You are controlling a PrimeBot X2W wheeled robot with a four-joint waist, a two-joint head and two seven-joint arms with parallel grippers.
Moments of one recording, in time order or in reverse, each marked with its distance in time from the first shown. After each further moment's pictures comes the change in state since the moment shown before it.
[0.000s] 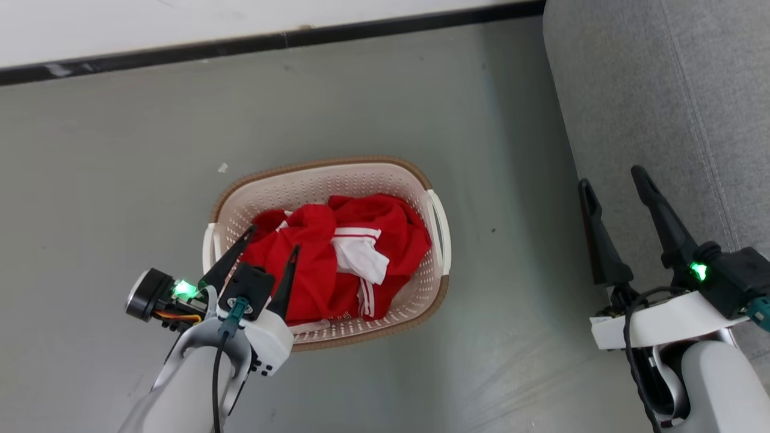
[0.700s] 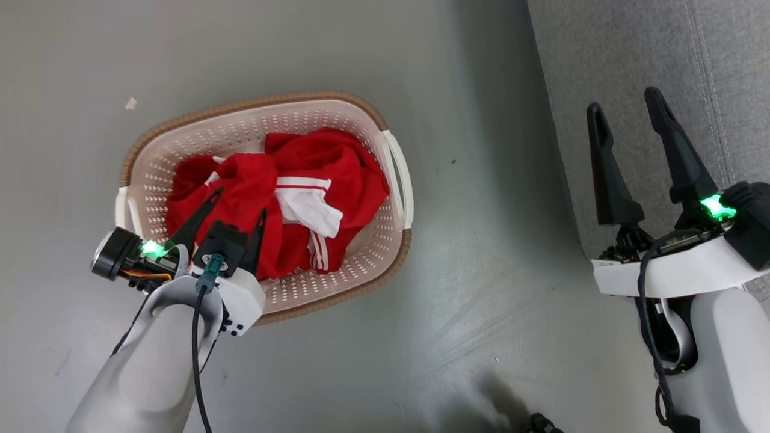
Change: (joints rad) left arm -0.138 0.036 0.009 0.122 0.034 -0.012 0.002; right arm -0.144 0.000 0.015 -0.040 0.053 0.000 0.000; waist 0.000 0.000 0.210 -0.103
